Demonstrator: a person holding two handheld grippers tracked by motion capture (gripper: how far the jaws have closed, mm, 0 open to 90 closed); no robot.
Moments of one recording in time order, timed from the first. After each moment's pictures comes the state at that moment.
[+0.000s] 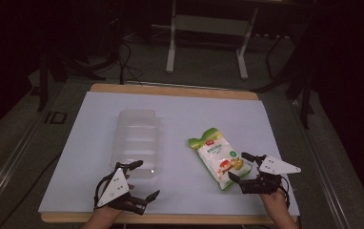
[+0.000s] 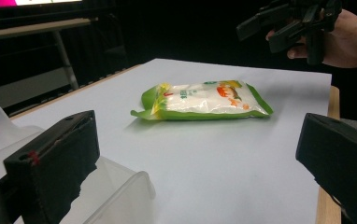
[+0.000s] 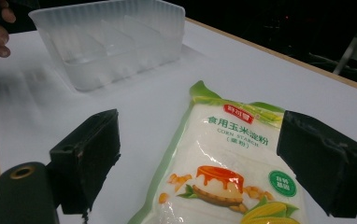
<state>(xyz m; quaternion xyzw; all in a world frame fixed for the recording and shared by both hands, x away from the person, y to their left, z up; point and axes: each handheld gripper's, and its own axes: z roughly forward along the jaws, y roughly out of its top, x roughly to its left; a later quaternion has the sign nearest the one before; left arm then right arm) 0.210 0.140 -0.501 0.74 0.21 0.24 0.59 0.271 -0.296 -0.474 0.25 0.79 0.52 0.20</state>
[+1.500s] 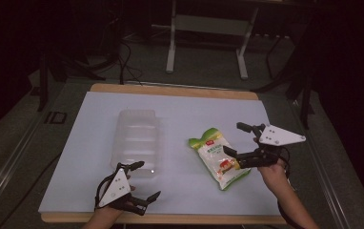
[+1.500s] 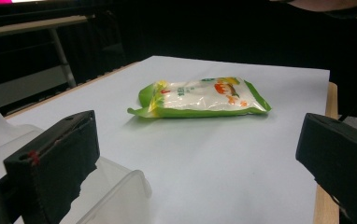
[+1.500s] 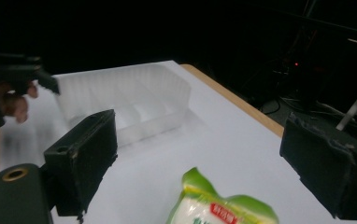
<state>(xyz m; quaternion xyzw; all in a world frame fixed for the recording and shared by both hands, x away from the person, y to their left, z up) 0.210 0.138 -0.502 0.75 0.20 0.23 0.59 0.309 -0.263 -0.383 0.18 0.78 0.56 0.21</state>
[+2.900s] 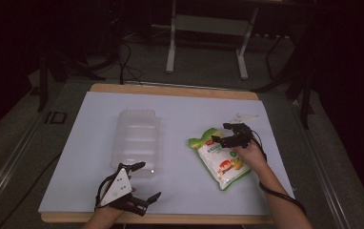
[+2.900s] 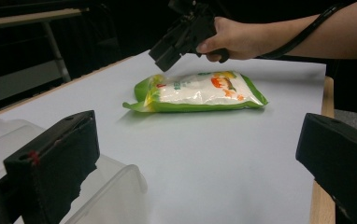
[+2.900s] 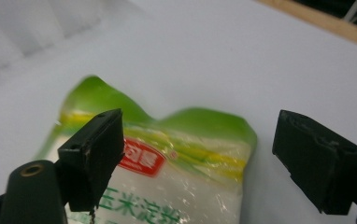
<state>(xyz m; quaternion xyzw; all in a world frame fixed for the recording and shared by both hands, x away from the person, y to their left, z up) 0.212 0.137 -0.504 0.76 0.20 0.22 0.58 0.436 -0.255 -0.501 0.31 0.84 0.43 0.14</state>
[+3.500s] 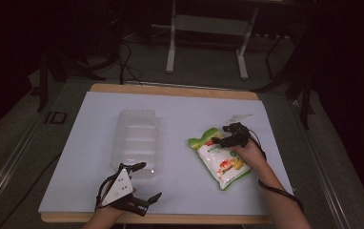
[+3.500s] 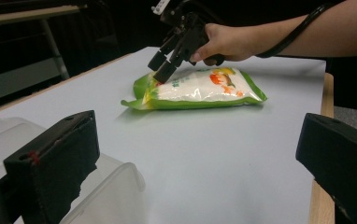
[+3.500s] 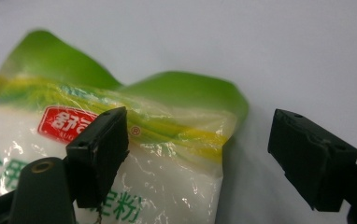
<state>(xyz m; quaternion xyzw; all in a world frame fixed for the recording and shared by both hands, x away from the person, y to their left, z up) 0.212 0.135 -0.505 0.76 0.20 0.22 0.58 0.455 -0.257 -0.523 0.31 0.87 0.37 0.13</state>
